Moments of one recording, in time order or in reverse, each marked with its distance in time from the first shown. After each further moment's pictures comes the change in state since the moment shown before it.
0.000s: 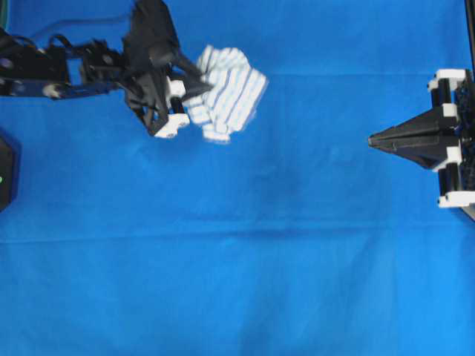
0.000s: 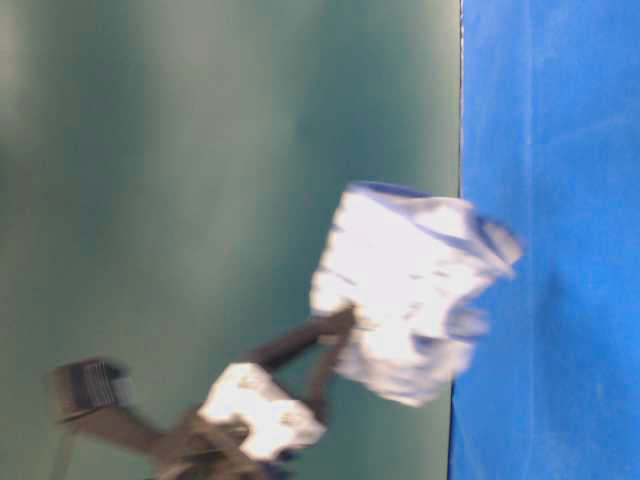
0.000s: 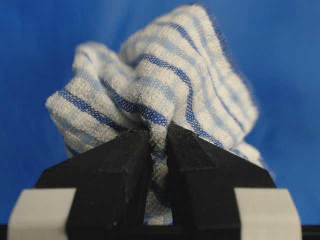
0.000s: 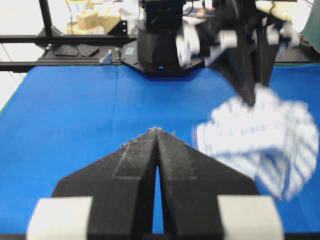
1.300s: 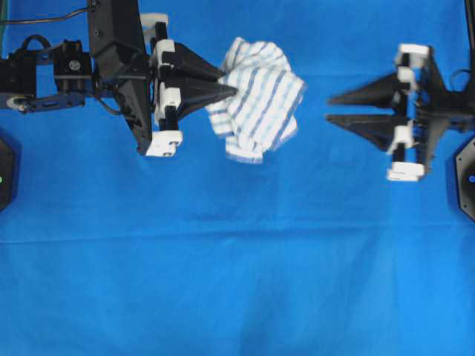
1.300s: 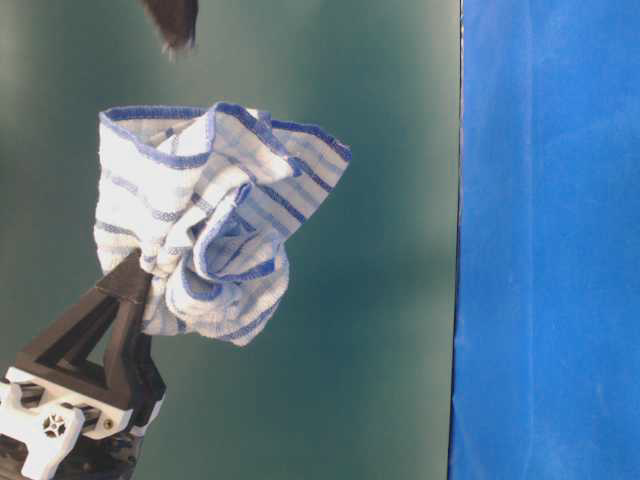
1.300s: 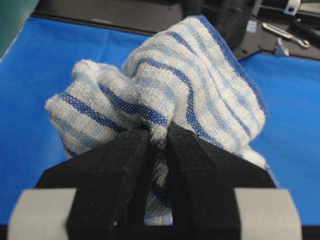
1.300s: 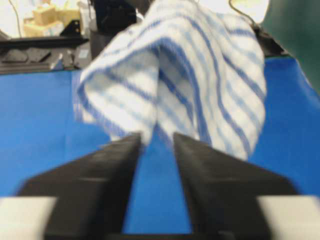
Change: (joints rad) left arm -0.140 -0.104 -0.091 0.000 -0.095 0.002; right arm -0.109 0.272 -0.150 0.000 -0.107 0.003
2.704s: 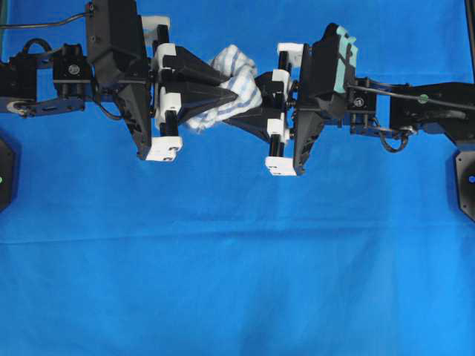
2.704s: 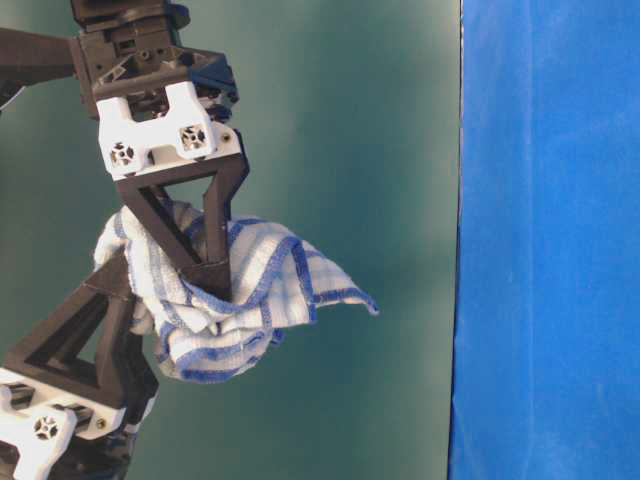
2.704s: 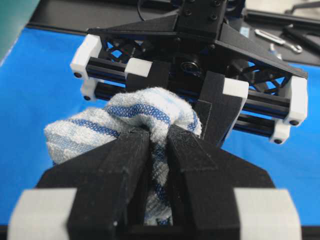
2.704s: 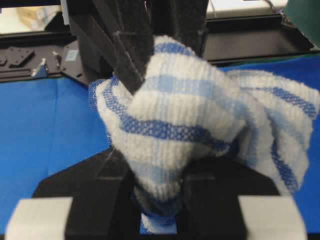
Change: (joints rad) left arm -0.015 0.006 0.000 0.000 -0.037 0.031; right arm 0.009 0.456 -0.373 -0.003 0.002 0.023
